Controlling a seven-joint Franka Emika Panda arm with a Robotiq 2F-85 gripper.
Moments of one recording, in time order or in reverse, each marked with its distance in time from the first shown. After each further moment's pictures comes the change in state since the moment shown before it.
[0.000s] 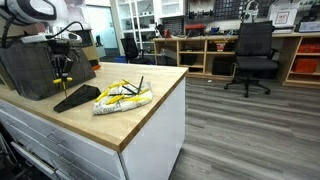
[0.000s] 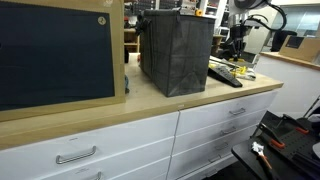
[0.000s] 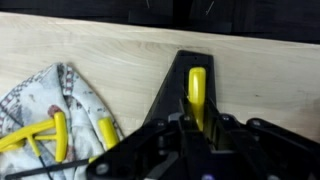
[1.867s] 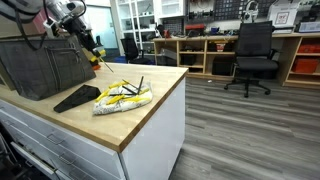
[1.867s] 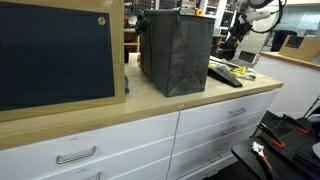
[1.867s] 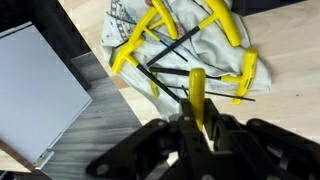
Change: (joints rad) arm -0.058 -0.065 -0.044 0.012 -0.442 0.395 0.653
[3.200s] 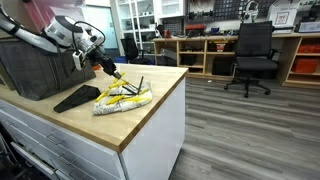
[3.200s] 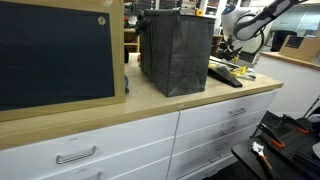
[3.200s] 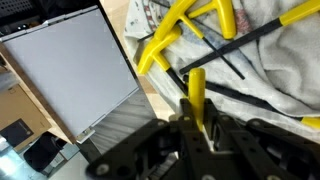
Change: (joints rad) arm 0.037 0.323 -0.067 0.113 -0.401 -0.018 0.249
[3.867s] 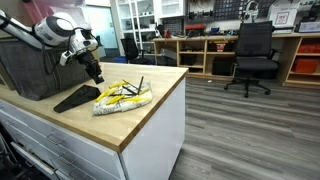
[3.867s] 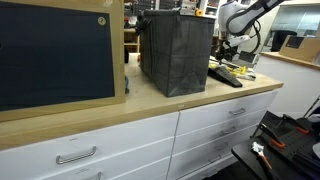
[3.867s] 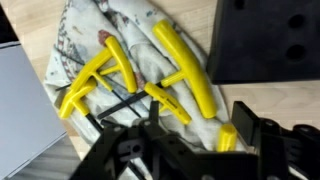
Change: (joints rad) arm 0.020 -0.047 0.072 -0.049 0.420 -0.001 -0.277
